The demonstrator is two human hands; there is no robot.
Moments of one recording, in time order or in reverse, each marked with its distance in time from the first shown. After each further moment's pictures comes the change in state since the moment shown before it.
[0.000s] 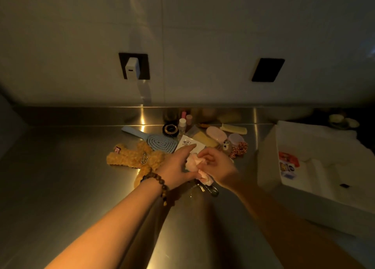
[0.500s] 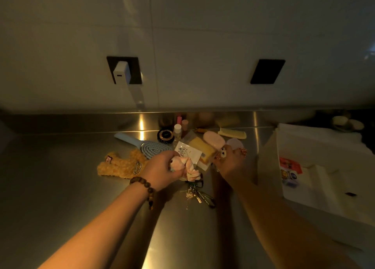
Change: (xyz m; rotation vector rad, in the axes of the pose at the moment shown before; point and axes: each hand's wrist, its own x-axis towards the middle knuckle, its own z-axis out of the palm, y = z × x) left_hand 0.022 -0.018 -0.017 0.052 0.118 -0.089; right_hand 0.070 0.081 -0.051 -0.774 0.382 0.302
